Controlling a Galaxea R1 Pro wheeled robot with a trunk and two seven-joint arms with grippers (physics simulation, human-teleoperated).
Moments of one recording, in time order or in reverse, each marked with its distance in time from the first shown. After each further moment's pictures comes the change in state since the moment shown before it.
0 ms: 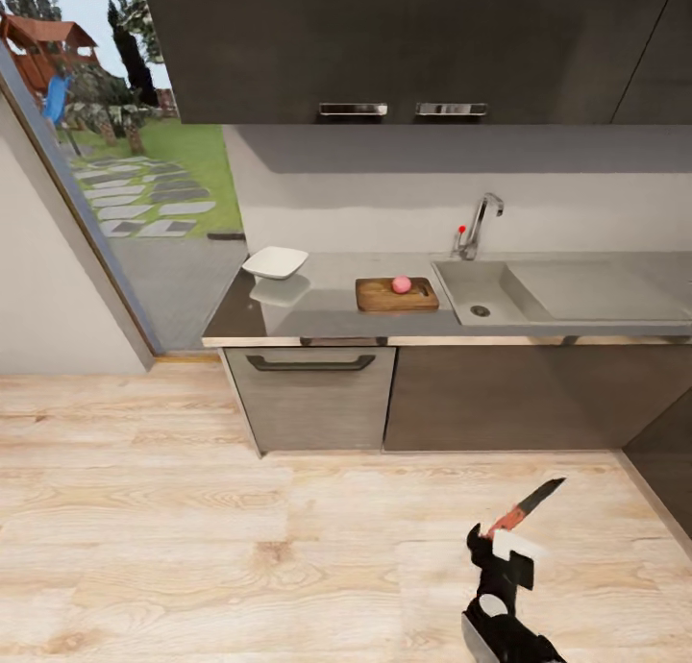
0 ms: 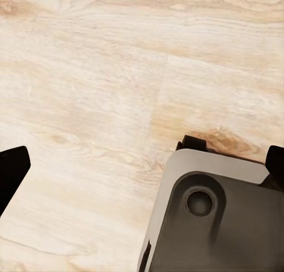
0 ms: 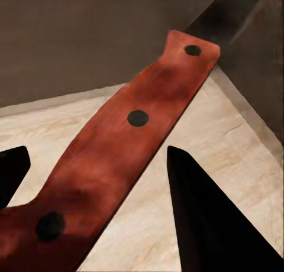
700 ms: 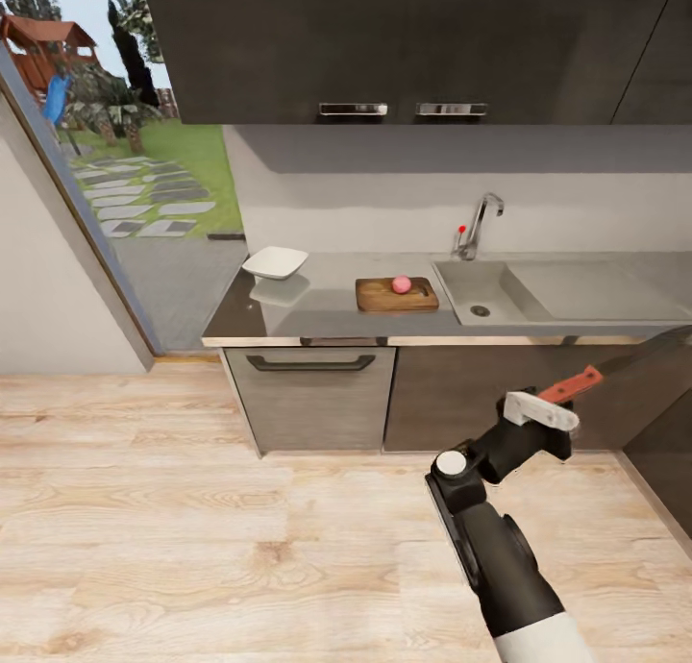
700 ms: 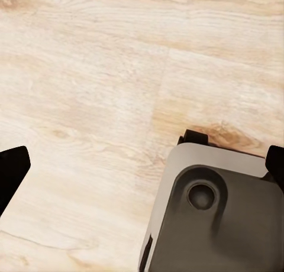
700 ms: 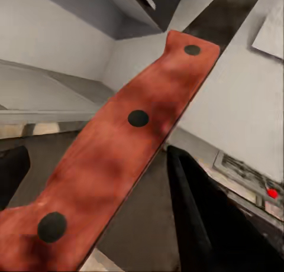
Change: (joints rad) left arm 0.000 -0.001 0.000 0.015 0.000 0.001 0.000; right arm -0.006 0.100 0.014 -1.008 0.527 0.806 -0.622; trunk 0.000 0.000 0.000
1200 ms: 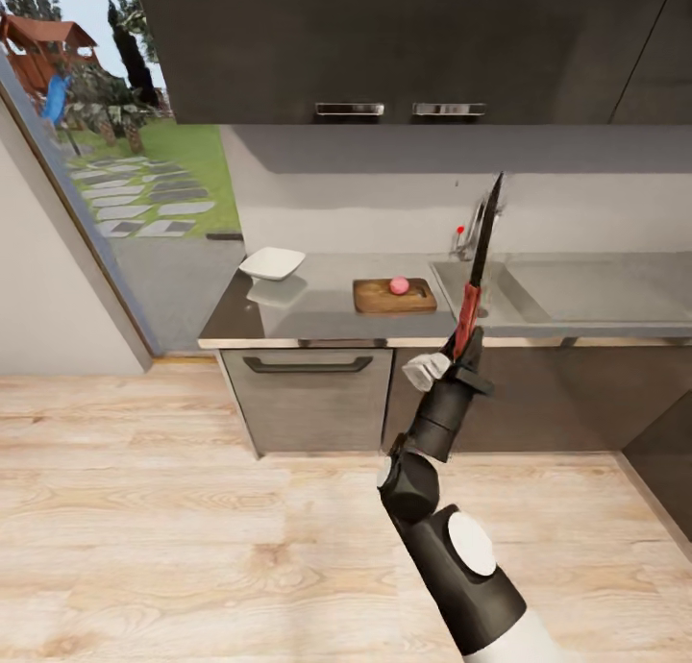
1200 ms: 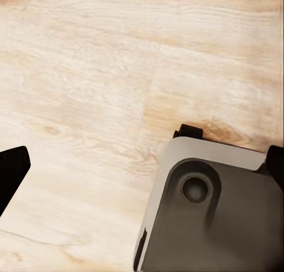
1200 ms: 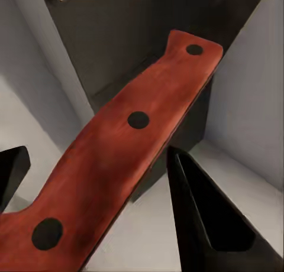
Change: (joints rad) left arm 0.000 -0.014 0.000 0.011 -0.001 0.000 0.000; right arm -0.021 0.060 0.228 -0.048 0.836 0.337 0.389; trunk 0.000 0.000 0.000
